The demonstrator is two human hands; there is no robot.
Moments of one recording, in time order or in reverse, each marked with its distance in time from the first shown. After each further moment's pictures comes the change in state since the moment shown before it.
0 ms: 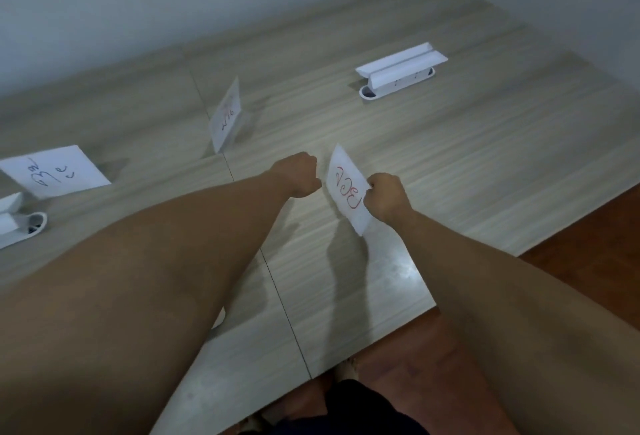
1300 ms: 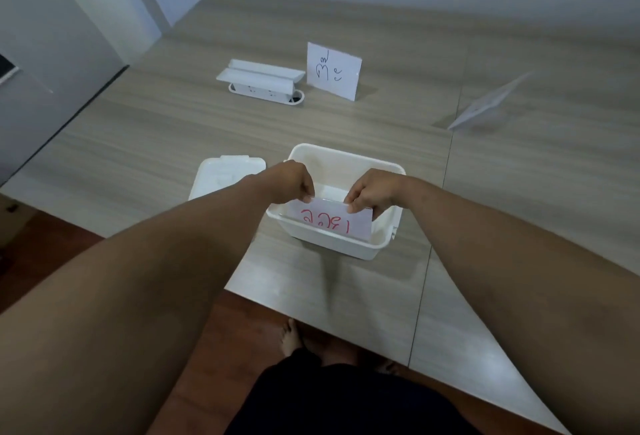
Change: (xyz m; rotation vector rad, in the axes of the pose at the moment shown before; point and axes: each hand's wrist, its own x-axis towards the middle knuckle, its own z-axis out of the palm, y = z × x) left_hand -0.314 -0.254 0.108 -0.567 0.120 -0.581; right_hand -0.115 -0.264 0.200 -0.301 -1.111 -0.529
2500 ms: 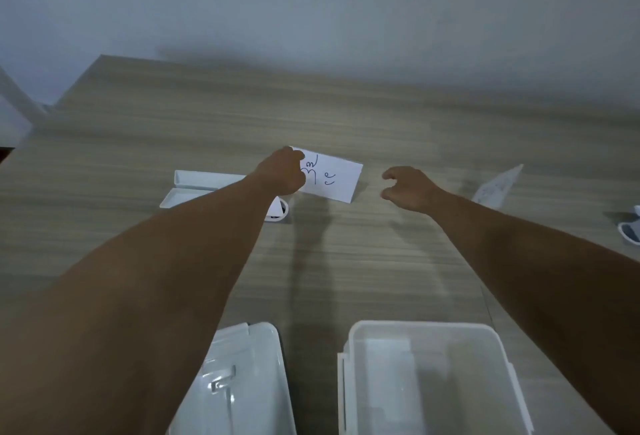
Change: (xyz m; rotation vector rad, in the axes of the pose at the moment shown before) left_hand 0.300 -0.110 -0.220 0.016 0.161 0.189; right_hand 0.183 -0.125 -0.185 -0.185 0.750 0.272
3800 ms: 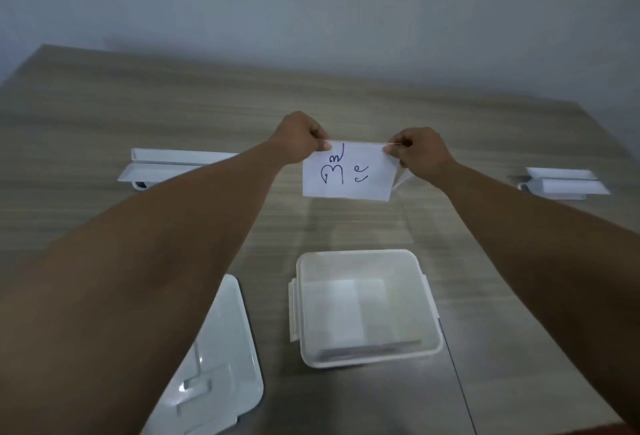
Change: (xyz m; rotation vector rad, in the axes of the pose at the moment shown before) left_hand -0.081 0.125 0.003 -0.534 0.100 0.189; right_hand -0.125 0.061 -0.070 0.213 0.381 -0.067
